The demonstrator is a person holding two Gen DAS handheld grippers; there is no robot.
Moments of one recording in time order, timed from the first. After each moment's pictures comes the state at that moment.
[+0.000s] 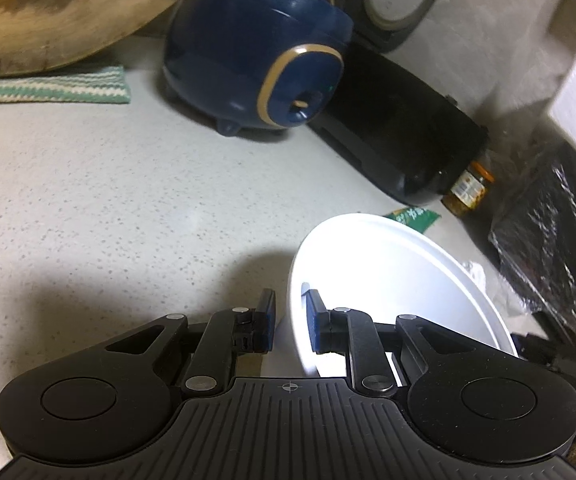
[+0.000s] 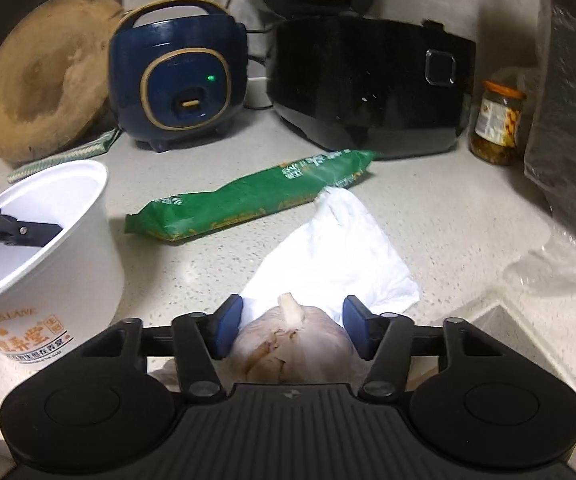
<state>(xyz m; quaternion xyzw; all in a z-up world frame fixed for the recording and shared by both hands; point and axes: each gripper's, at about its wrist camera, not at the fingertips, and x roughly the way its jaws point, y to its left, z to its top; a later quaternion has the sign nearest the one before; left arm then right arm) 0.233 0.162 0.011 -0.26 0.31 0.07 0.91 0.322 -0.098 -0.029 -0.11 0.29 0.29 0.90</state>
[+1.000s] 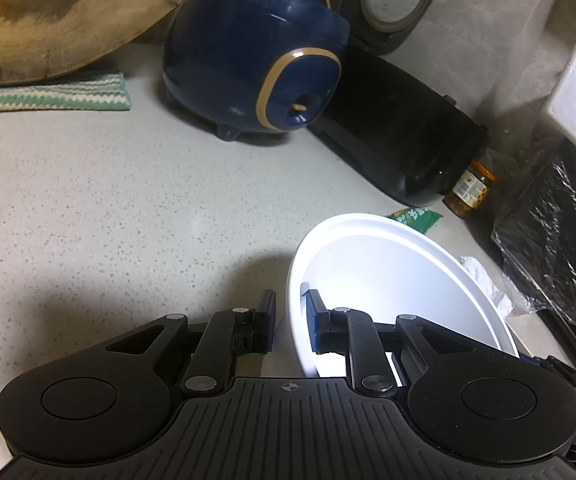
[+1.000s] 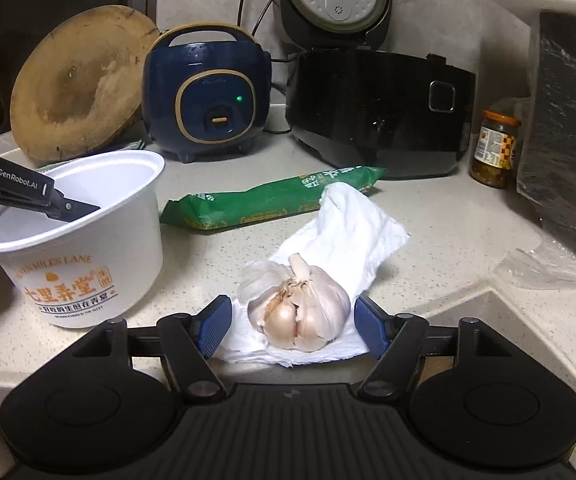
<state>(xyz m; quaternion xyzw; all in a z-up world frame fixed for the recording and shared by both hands) 0.231 0.159 0.013 -0.25 0.31 0.07 0.92 0.280 -0.119 -0.033 -0.10 0.24 0.31 0.91</state>
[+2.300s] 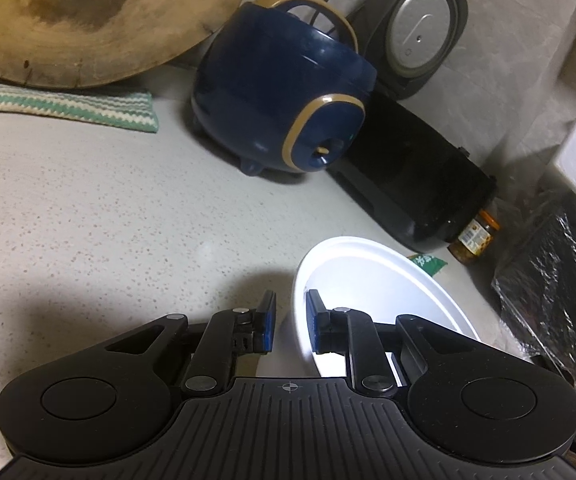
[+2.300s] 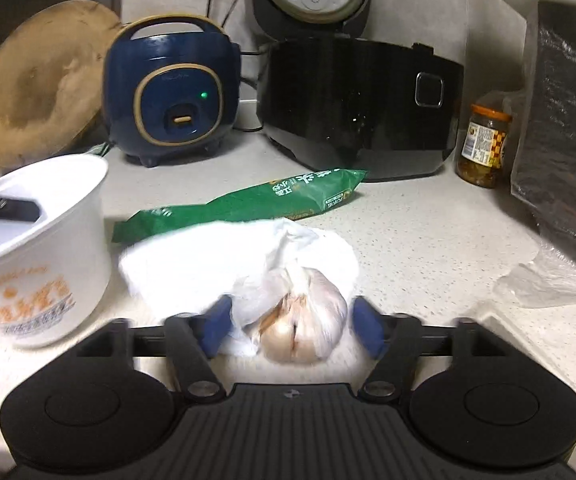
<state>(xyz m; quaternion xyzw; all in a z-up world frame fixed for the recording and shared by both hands) 0.221 0.178 0.017 -0.29 0.25 0.10 0.92 0.315 -0.100 -0.036 -0.11 0.25 0.28 0.92</state>
